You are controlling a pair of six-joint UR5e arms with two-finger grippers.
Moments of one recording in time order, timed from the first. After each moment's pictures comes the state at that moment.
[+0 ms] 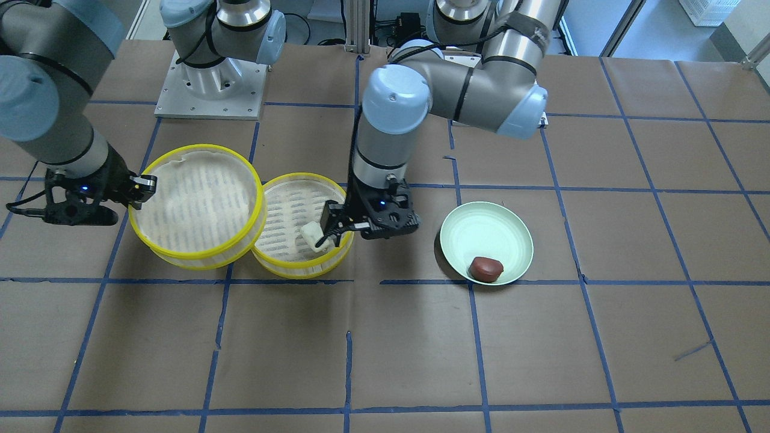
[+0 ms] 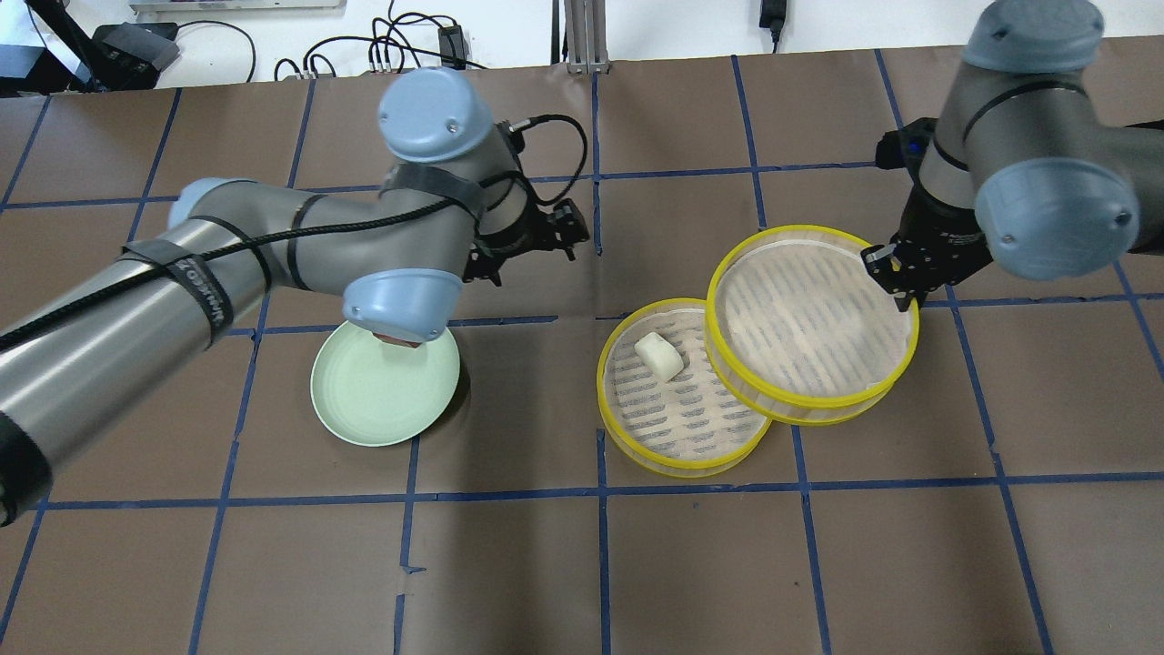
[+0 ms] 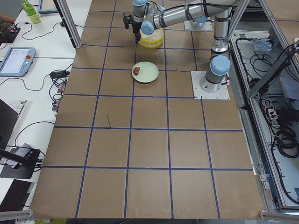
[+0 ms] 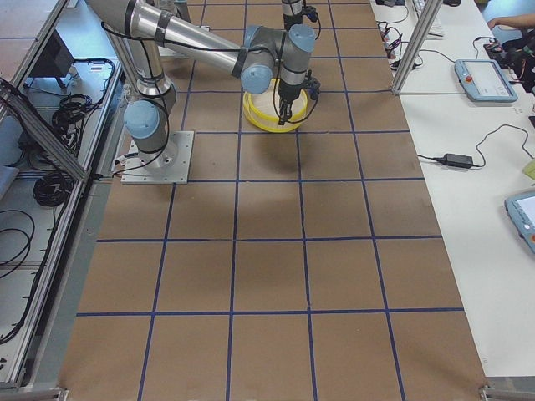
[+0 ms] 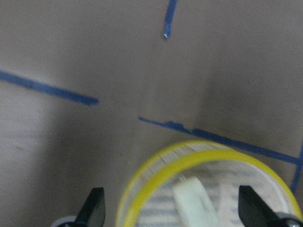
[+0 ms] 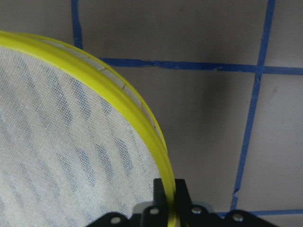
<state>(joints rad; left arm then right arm) -1.76 -1.86 -1.79 -0.90 1.49 -0.45 1.47 -1.47 1.85 -1.85 -1.68 -0.15</state>
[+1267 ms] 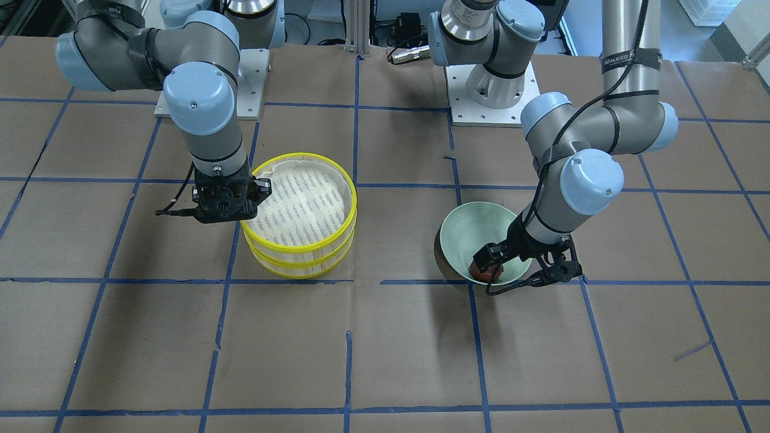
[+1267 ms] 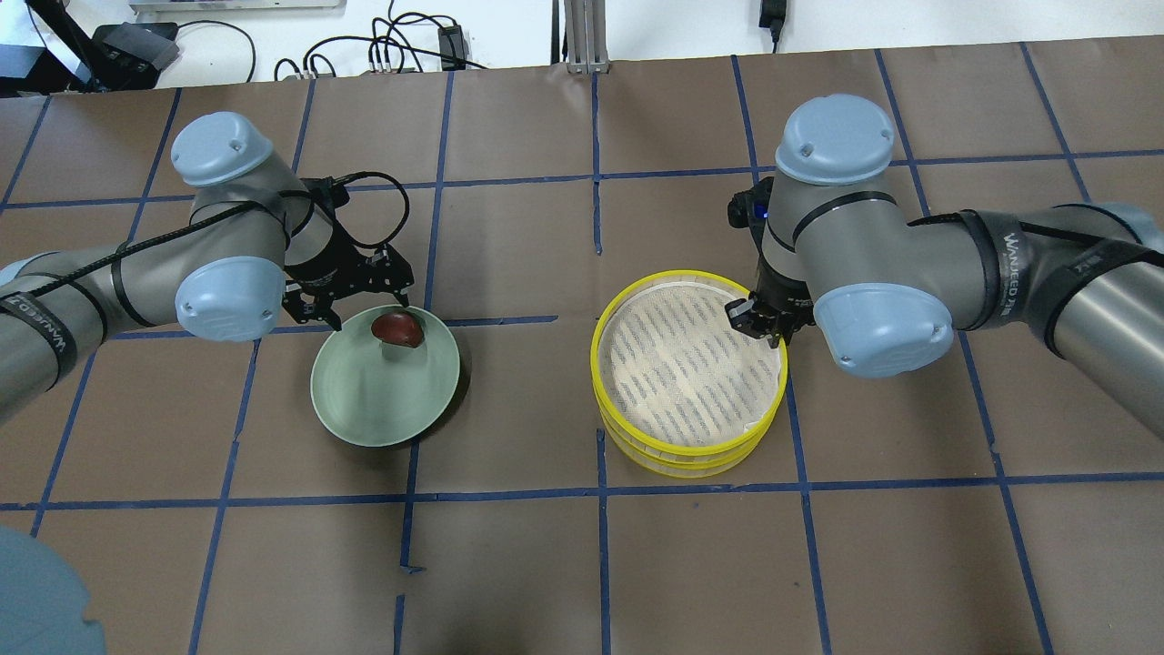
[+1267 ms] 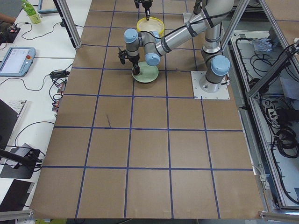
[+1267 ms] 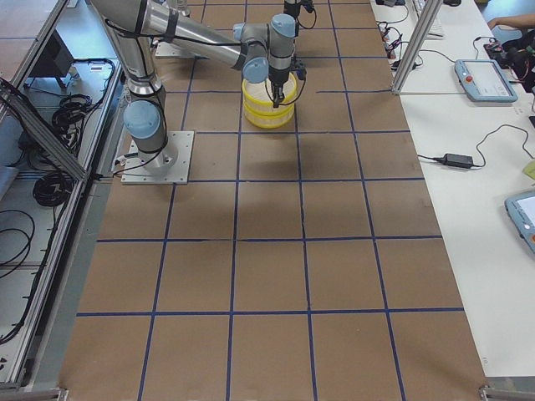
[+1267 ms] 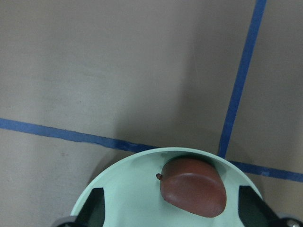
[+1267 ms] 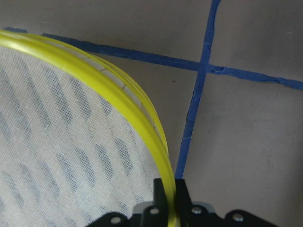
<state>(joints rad) -1.45 -1.88 -1.93 -0.96 1.49 -0.19 1.68 -1.44 1.97 -2.04 -1.65 -0.07</state>
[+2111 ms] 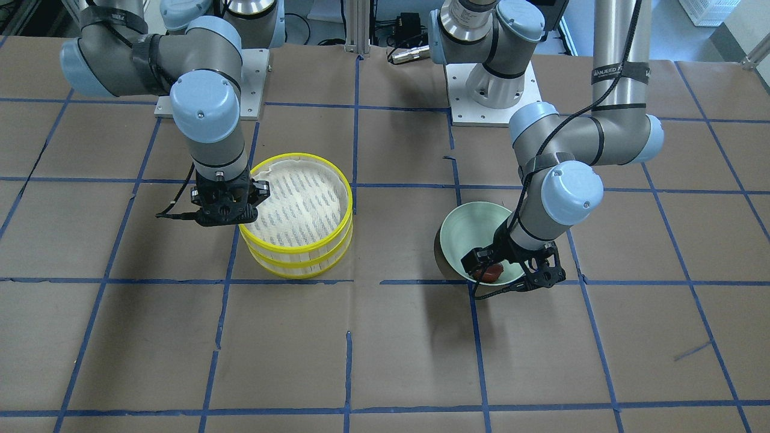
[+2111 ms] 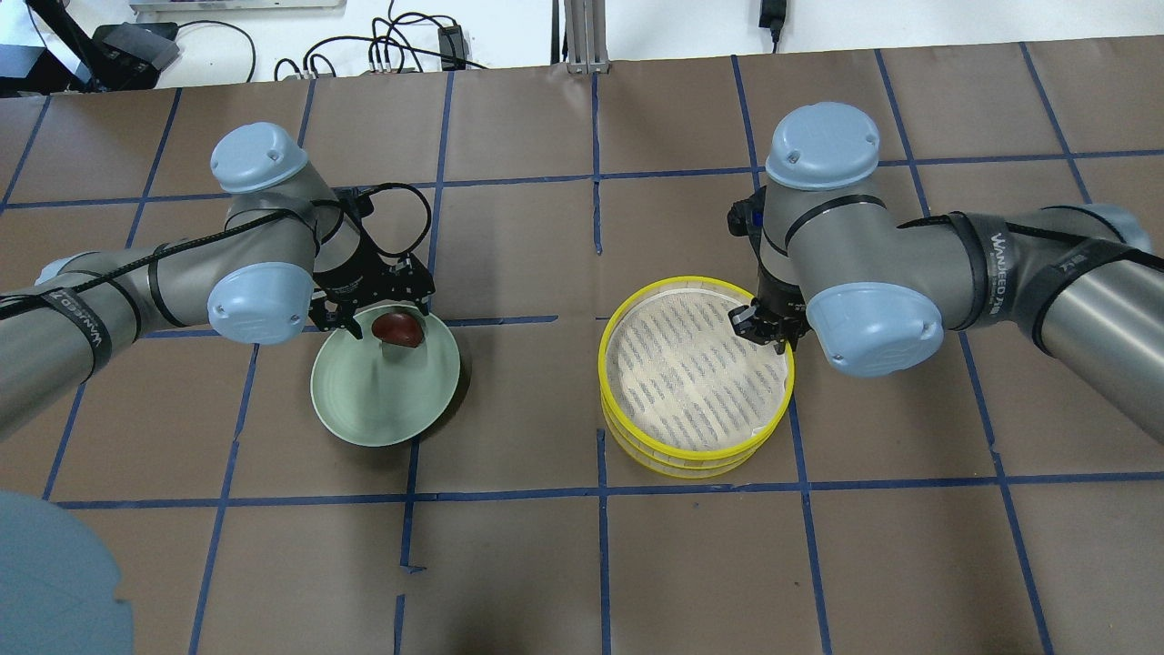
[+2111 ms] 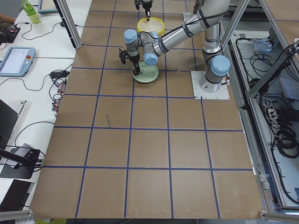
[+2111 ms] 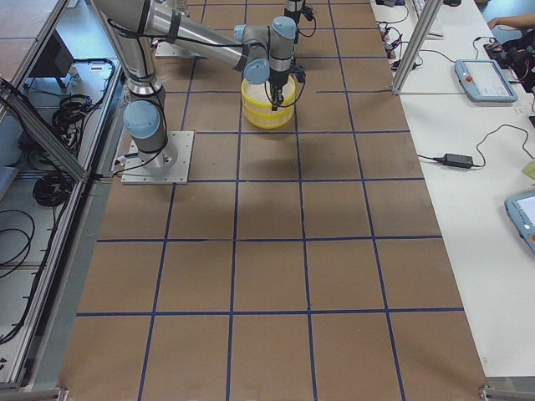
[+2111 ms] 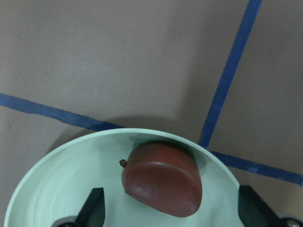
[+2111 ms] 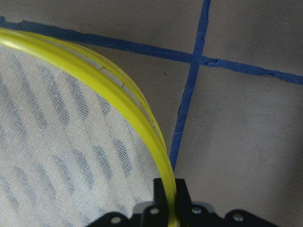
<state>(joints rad) -1.48 -1.92 -1.92 -0.95 1.49 -0.20 1.69 -1.43 1.96 -2.02 -1.69 -0.07</state>
